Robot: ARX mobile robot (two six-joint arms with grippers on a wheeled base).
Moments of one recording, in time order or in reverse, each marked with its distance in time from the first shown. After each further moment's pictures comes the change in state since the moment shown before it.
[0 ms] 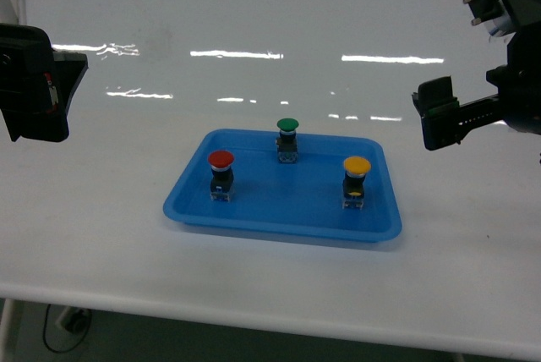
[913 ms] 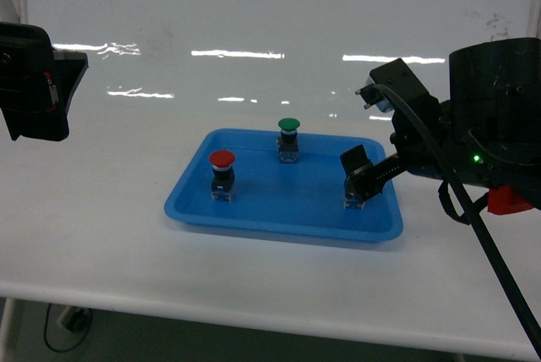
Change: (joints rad) left arm 0.000 0.000 0.000 0.000 0.000 0.000; right arm 0.082 0.331 0.304 -0.174 -0.061 -0.091
